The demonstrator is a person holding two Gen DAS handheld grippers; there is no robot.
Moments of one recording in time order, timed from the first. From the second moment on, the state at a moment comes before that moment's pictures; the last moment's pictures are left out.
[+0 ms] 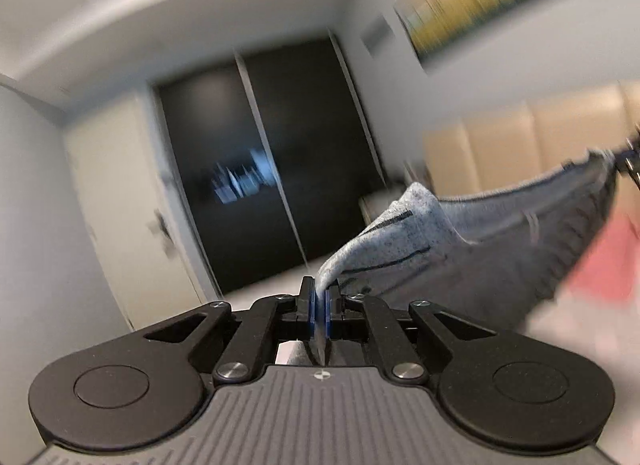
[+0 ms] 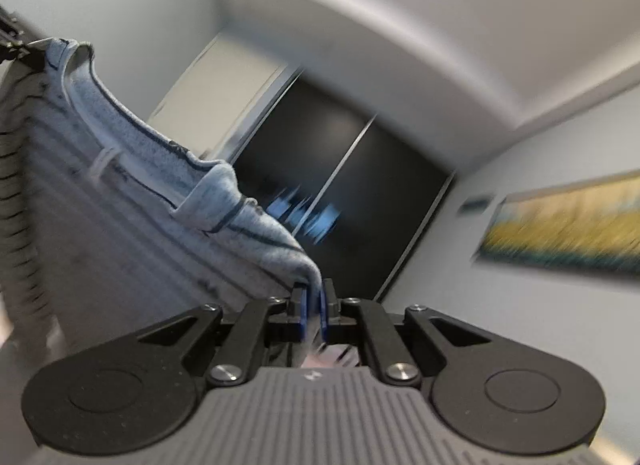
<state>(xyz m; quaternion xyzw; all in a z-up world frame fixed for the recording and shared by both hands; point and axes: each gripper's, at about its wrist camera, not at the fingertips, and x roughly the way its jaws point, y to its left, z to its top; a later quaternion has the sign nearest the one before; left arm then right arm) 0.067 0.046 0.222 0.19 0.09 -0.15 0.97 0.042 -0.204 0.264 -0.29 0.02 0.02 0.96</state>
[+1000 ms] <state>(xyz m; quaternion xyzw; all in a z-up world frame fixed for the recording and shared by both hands) -0.040 0.070 0.044 0.29 0.36 -0.37 0.80 -0.059 -0.229 0.096 -0.35 0.34 0.33 0.80</state>
